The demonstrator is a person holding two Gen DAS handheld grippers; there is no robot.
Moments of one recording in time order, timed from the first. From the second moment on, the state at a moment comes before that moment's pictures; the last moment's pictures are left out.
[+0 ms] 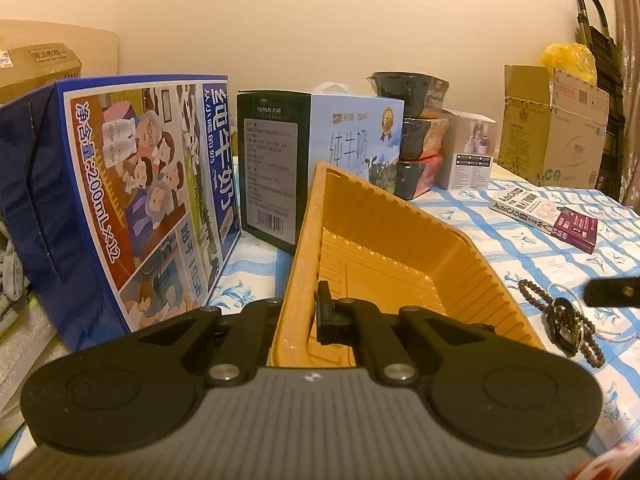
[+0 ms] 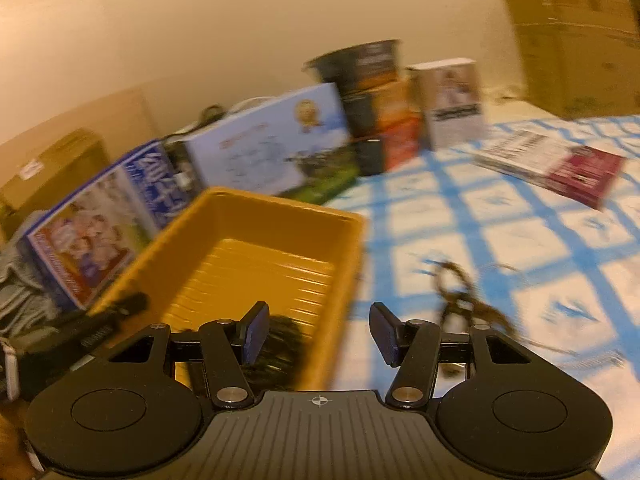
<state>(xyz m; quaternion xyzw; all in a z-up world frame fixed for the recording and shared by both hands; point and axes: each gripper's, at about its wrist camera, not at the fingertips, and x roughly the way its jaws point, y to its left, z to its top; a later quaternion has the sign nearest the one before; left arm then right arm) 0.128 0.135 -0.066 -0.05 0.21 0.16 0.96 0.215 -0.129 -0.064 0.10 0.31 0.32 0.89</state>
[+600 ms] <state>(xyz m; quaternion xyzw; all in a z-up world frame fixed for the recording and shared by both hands) 0.131 0.133 -0.066 -0.04 0.22 0.17 0.96 0.204 -0.243 -0.083 0.09 0.33 0.17 0.92</state>
